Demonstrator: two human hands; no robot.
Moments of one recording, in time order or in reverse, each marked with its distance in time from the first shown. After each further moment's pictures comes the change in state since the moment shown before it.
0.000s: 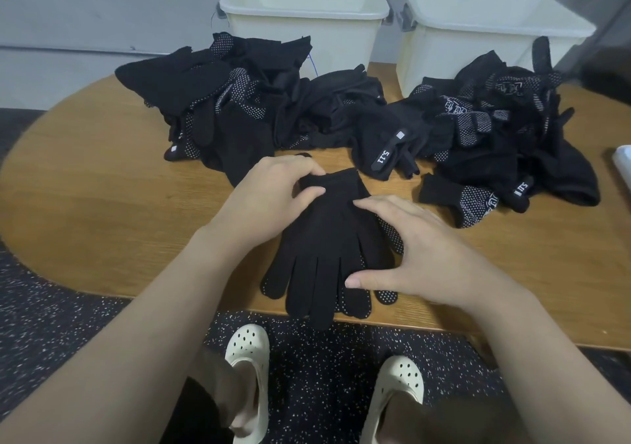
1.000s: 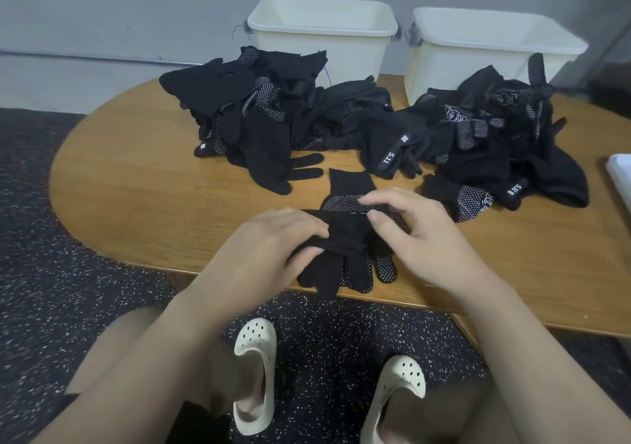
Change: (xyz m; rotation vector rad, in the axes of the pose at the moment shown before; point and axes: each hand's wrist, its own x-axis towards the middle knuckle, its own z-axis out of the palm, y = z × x) left_hand -0.093 0.041 -0.024 0.137 -0.090 0.123; right_hand -0.003 -0.010 0.010 0.289 0.338 -0.114
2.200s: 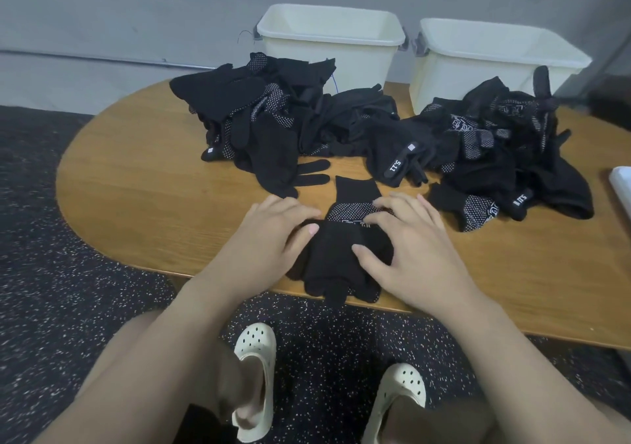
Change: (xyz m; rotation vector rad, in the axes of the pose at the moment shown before) left_hand 0.011 -0.021 0.003 -0.043 -0.074 -0.254; right_hand -0.007 -0.012 0.016 -0.578 -0.068 -0.019
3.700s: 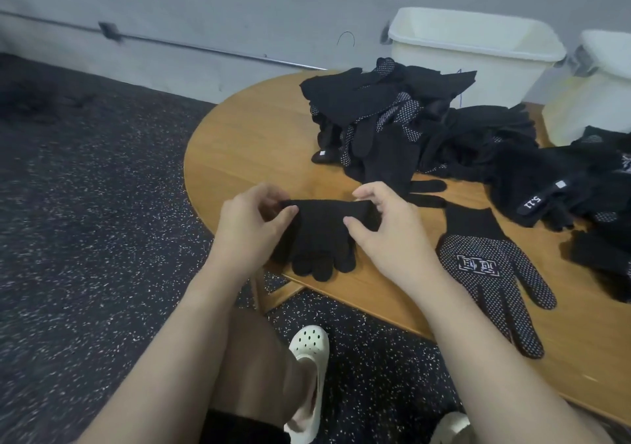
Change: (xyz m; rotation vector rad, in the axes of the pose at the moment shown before) left_hand -0.054 -0.106 -0.064 -0.211 0.470 -0.545; right_hand 0.105 -0.128 0.064 0.672 -0.052 0.067
